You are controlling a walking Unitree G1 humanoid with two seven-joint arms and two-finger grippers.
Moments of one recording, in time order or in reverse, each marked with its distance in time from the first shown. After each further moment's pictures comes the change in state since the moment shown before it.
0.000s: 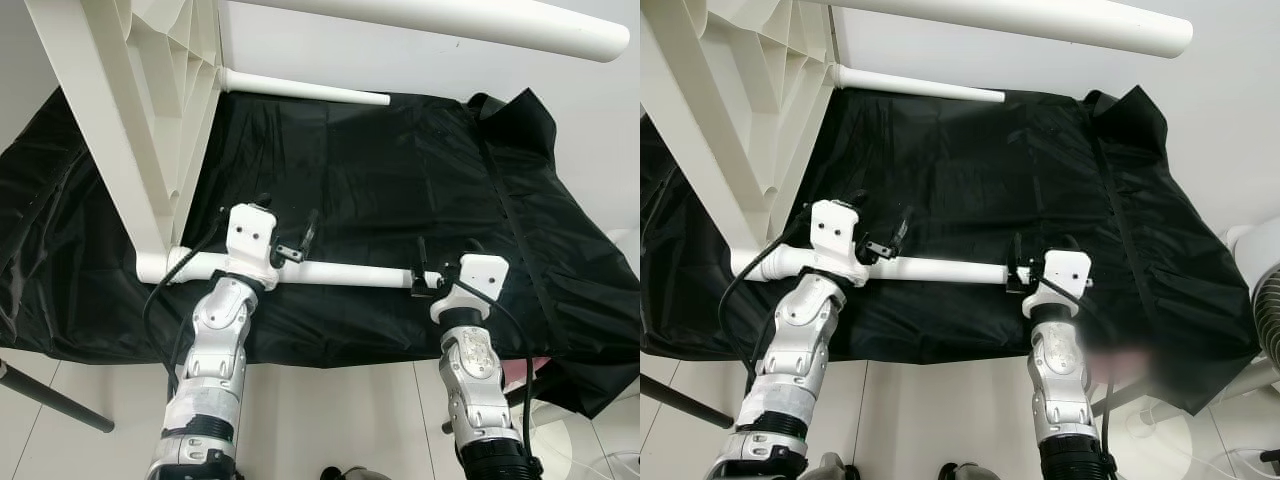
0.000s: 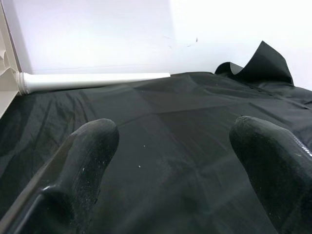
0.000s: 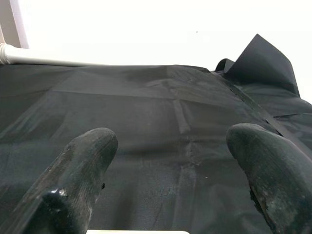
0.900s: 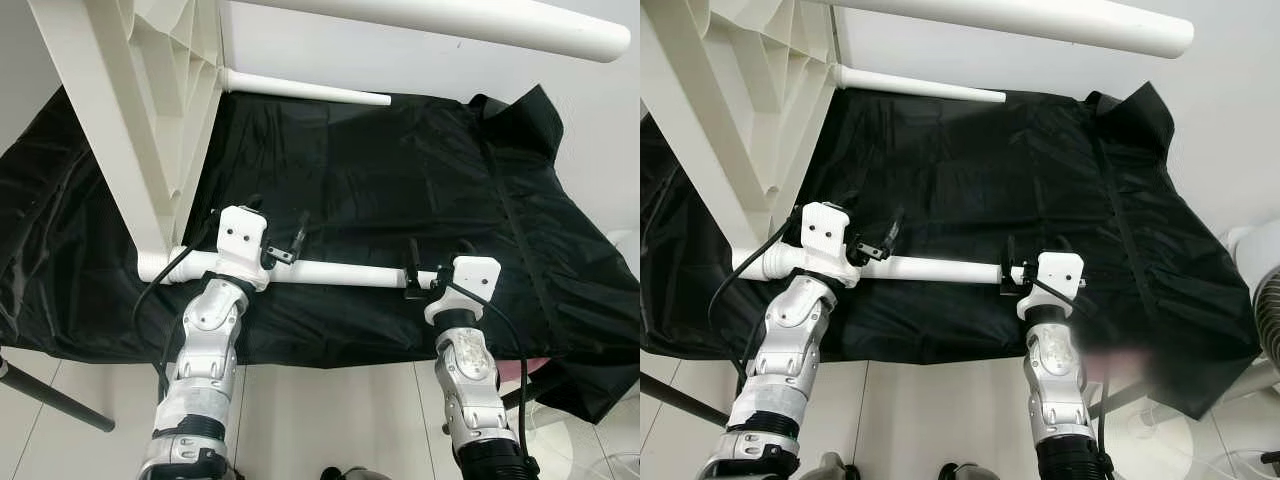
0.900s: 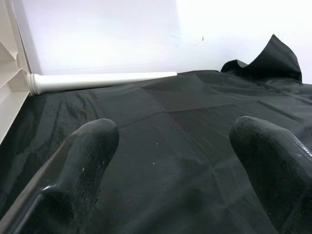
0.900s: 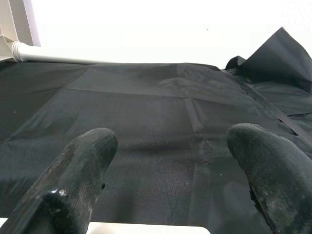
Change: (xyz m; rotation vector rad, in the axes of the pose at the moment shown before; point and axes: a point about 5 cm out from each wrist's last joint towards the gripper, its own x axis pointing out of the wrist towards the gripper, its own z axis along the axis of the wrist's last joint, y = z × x) left arm -0.004 0.012 -0.001 0.024 0.003 0.022; right arm -0.001 0.006 -0.003 0.011 0.007 0.028
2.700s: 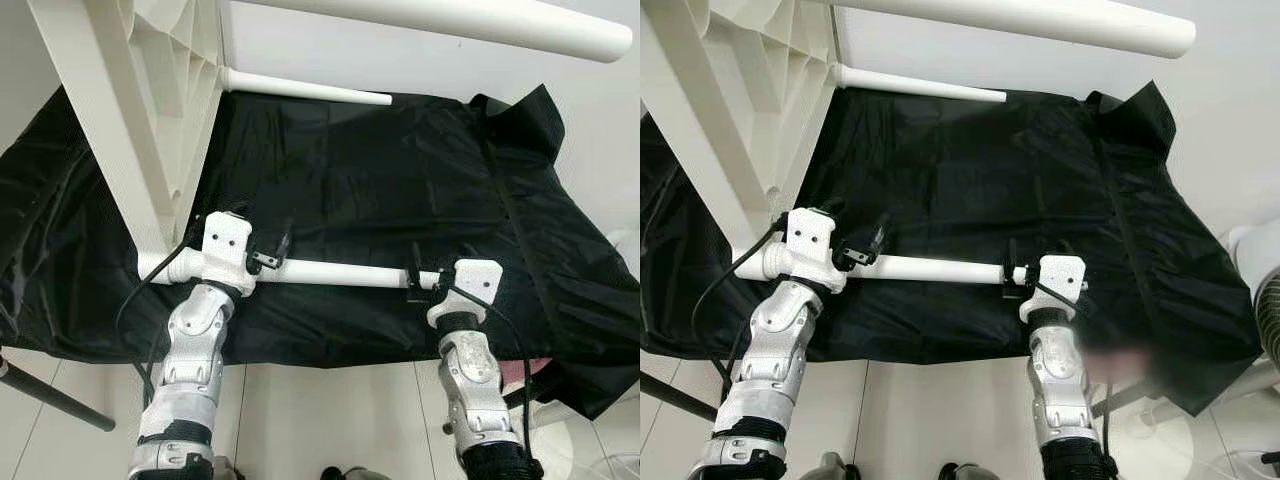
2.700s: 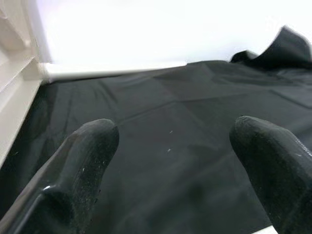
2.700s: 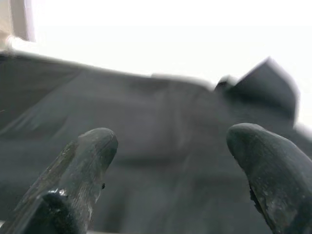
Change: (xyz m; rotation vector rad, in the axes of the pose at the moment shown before) left arm -0.006 0.006 -0.002 0.001 0.034 -0.004; right arm 0.004 -0.010 0.015 -0.138 -0.082 -0.001
